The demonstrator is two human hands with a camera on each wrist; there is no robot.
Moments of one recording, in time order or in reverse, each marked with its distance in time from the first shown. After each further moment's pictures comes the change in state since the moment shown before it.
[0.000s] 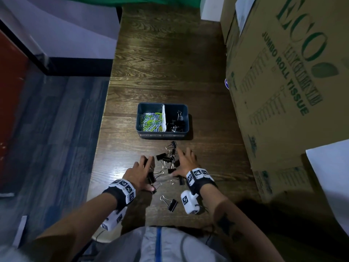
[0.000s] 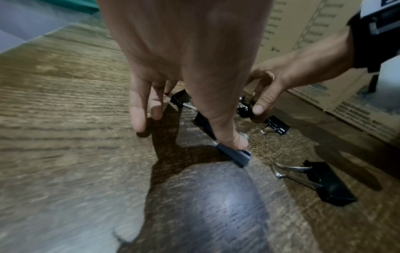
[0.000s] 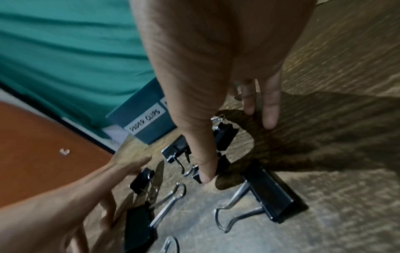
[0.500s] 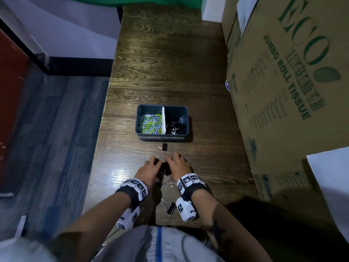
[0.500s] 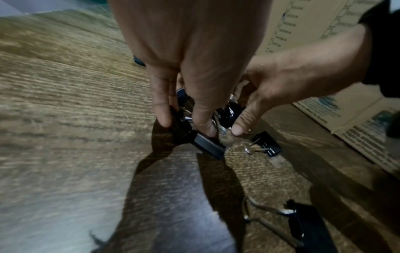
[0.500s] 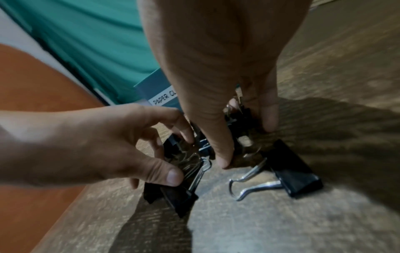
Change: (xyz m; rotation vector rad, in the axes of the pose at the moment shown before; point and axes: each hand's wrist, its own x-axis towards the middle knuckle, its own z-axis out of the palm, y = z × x) left_hand 0.024 0.030 -0.009 -0.099 0.037 0.088; right_hand -0.001 -0.016 0.018 -0.258 0.077 -0.226
